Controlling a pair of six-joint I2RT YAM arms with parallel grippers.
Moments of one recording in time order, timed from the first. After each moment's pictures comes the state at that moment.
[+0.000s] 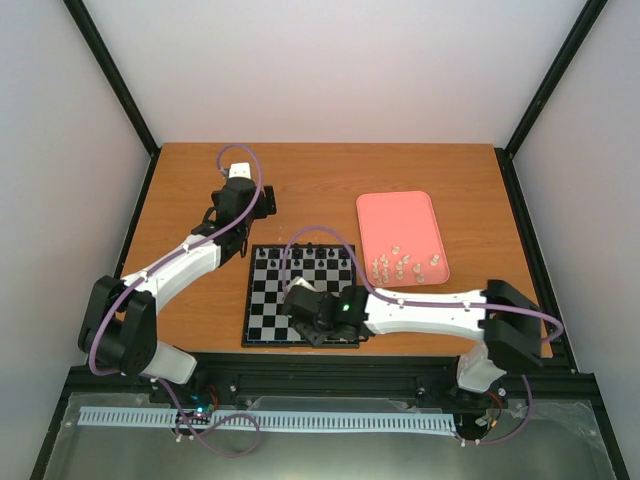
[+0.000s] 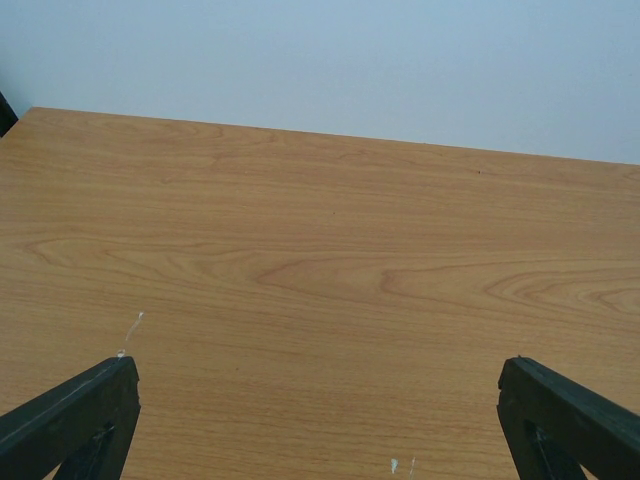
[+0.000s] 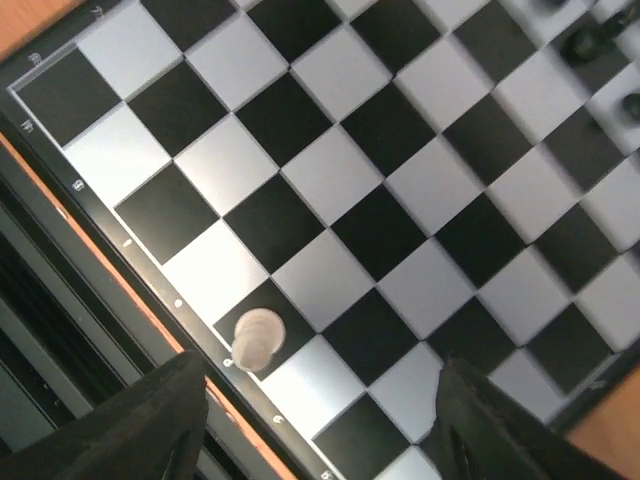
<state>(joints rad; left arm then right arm) -0.40 1.44 0.94 0.03 -0.42 -0.30 1.30 1.61 1.11 -0.66 0.24 0.38</state>
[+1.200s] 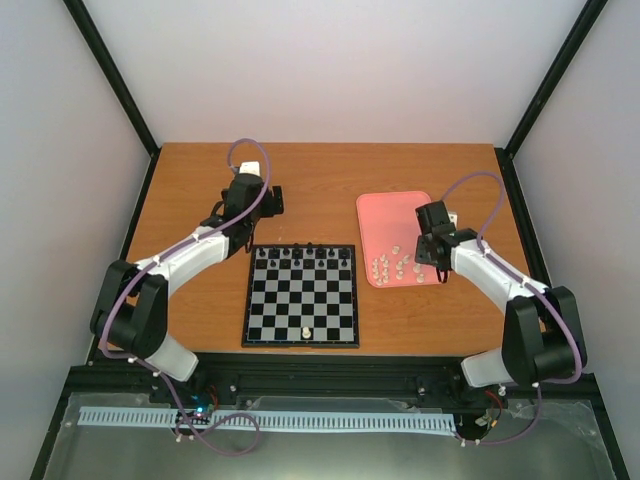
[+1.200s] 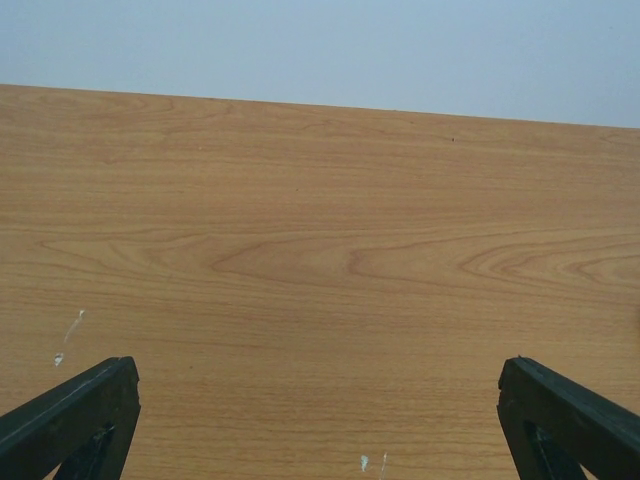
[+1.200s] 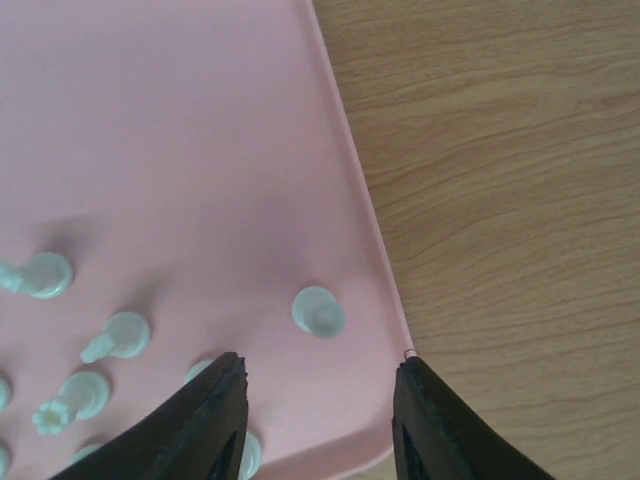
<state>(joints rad) -0.40 1.54 0.99 0.03 -0.35 -0.30 0.28 1.40 0.87 -0.60 0.35 0.39</state>
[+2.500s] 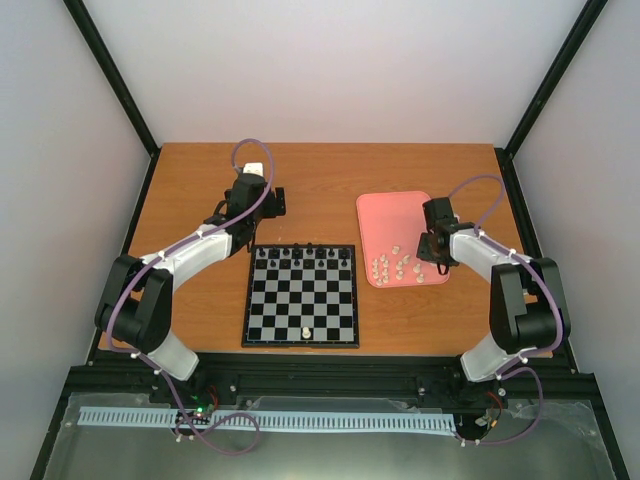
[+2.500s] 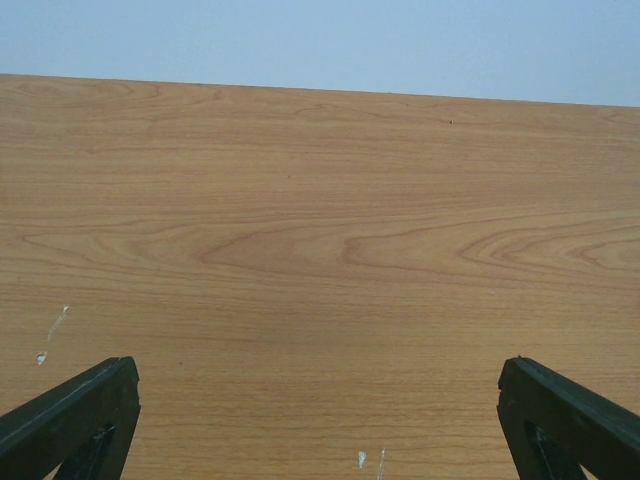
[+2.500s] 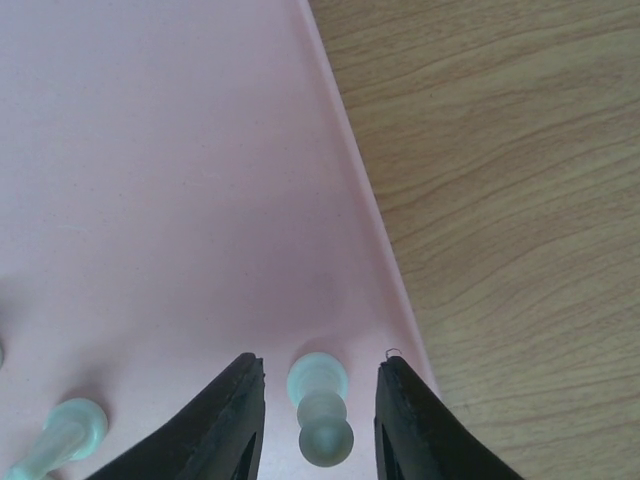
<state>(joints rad) -0.40 1.58 1.01 0.03 -0.33 -0.29 0.17 1.59 0.91 -0.50 0.23 0.38</state>
